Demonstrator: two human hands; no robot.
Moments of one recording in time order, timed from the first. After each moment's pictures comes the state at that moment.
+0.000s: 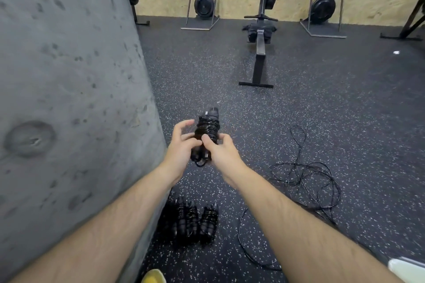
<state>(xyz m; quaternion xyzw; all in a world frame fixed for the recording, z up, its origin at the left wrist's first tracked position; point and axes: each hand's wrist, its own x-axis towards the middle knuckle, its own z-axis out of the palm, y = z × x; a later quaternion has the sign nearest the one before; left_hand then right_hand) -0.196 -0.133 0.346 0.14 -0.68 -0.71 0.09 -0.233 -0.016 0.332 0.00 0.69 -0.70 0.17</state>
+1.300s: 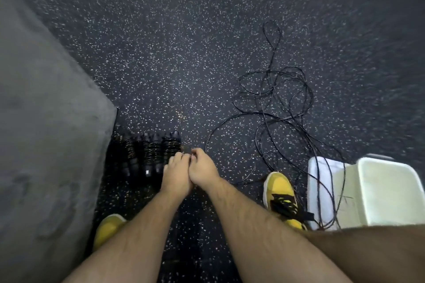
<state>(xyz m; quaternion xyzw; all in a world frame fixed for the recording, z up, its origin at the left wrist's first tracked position) -0.163 -0.042 0.003 0.07 -0.96 -0.21 -0.14 -0.190 0.048 0.030 0.11 0.85 -0.42 0.29</state>
